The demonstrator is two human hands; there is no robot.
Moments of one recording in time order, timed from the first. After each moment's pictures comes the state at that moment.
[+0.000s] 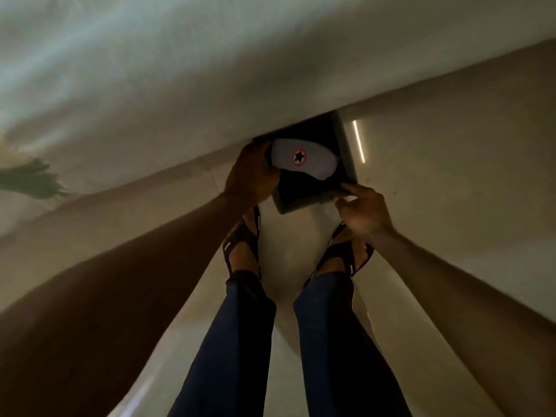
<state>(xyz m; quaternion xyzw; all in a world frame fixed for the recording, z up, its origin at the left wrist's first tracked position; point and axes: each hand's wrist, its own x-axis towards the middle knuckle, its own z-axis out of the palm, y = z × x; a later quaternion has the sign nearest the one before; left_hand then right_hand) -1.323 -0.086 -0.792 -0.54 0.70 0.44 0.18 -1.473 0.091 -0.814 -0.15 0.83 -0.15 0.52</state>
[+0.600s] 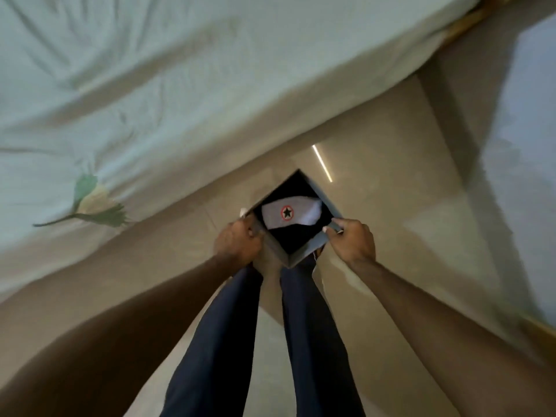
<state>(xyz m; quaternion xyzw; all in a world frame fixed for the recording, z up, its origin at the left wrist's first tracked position) -1.311 -0.008 -0.606 -0.48 0.74 0.37 0.29 -1.489 0.165 -0.607 -0.12 0.89 -0.11 0.44</state>
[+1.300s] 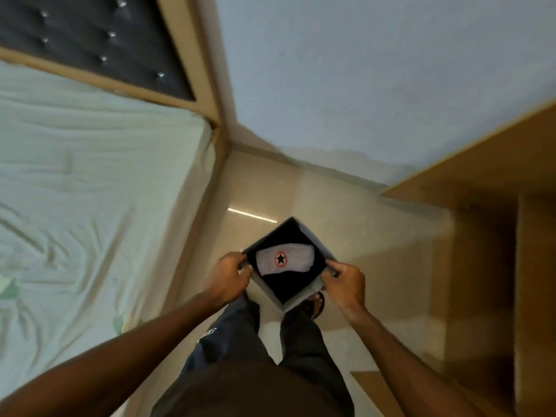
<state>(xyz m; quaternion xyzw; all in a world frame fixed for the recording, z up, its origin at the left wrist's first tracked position) -1.352 0.103 -0.209 -0.05 0.89 0.36 0.29 -1.326 0.368 -0.204 0.26 0.87 -0.36 0.20</state>
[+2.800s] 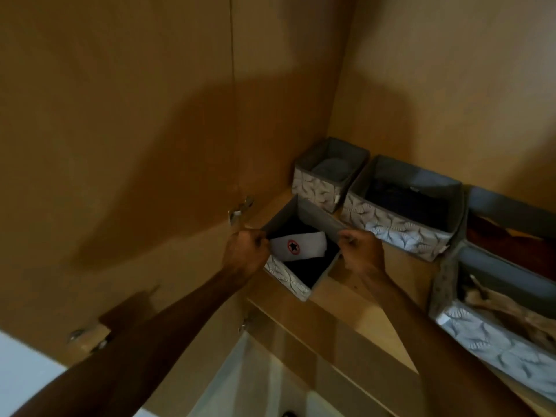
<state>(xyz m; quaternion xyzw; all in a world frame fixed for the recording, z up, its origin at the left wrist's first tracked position) -1.567 1.008 0.038 0.51 0.76 0.36 0.19 -1.345 1.103 0.035 0.59 0.68 -0.29 -0.32</state>
